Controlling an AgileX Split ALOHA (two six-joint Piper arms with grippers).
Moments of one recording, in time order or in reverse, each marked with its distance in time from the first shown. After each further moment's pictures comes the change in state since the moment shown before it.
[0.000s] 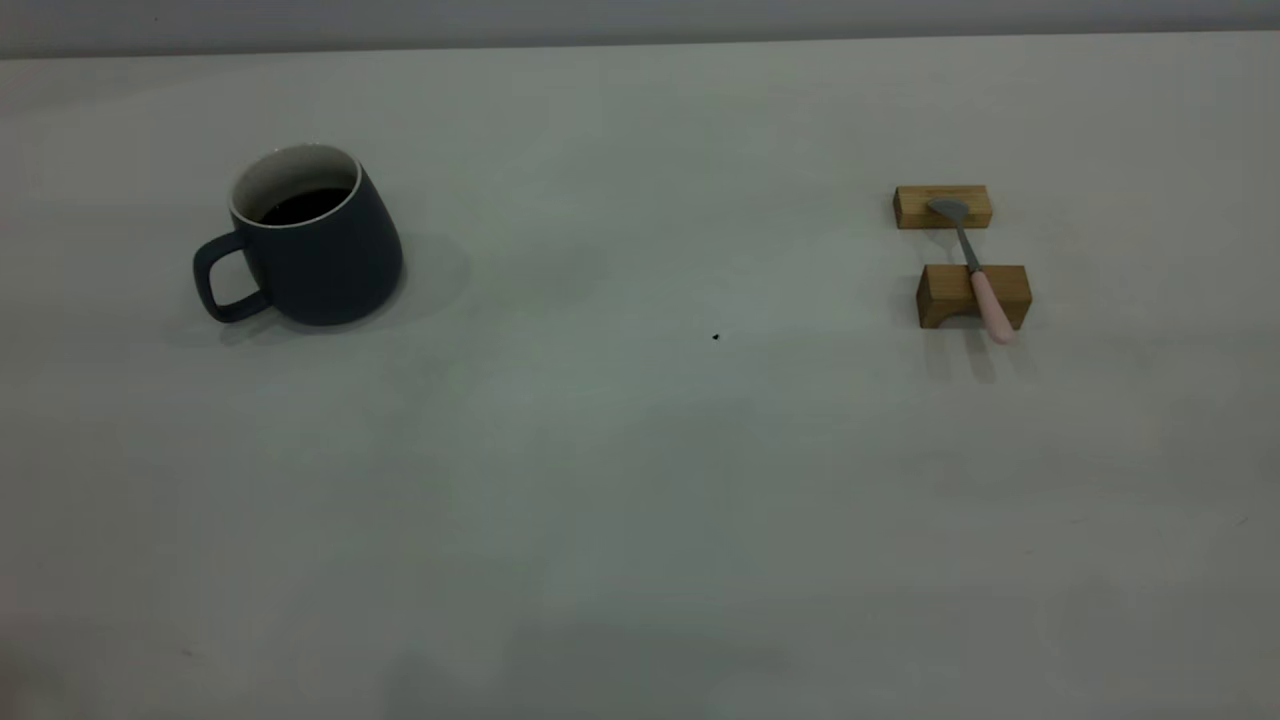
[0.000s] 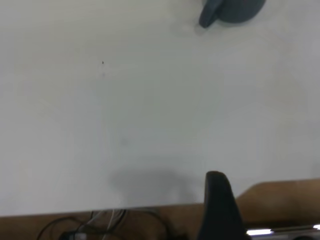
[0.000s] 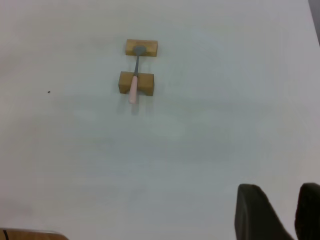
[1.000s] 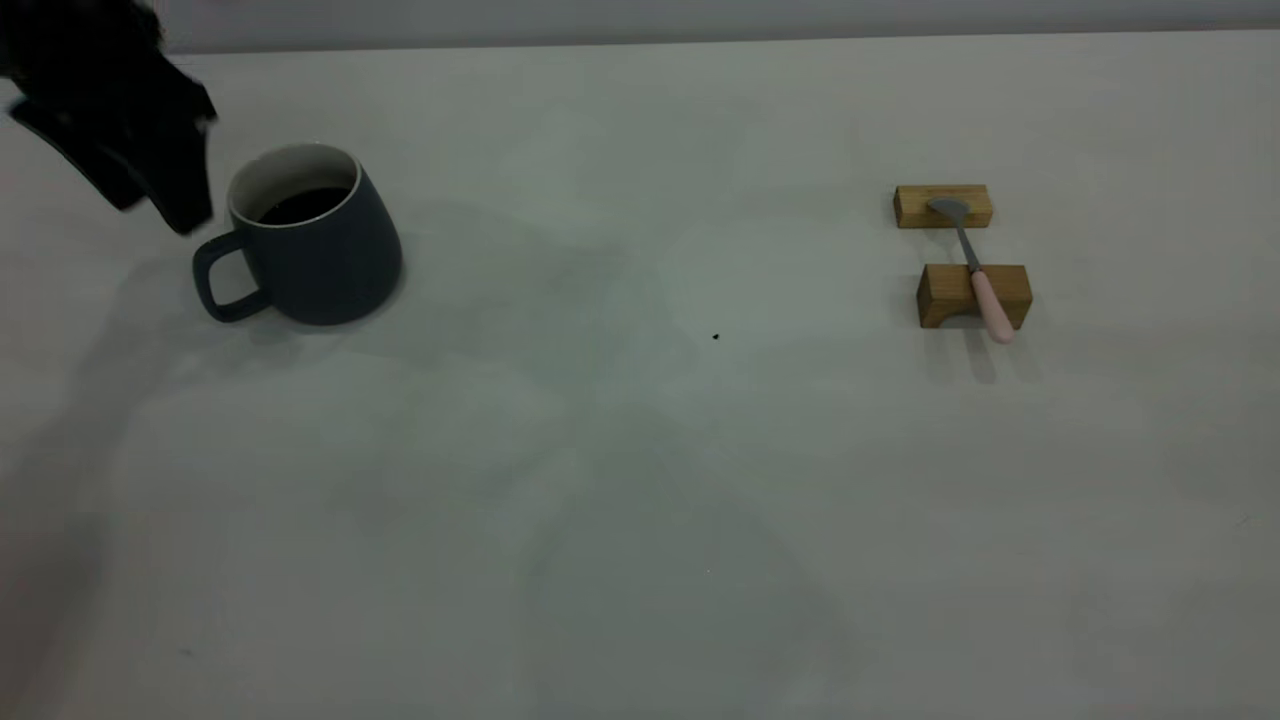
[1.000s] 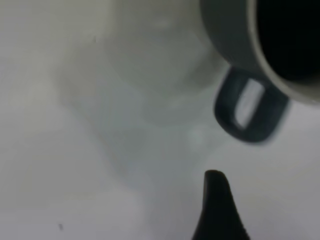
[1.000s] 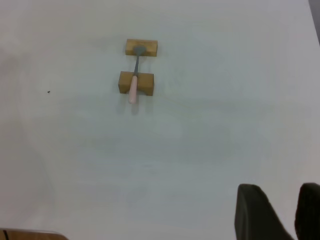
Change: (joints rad) left arm -0.008 1.524 -0.791 -0.062 -0.150 0.451; right arm 0.000 0.000 0.000 0.000 0.000 0.000
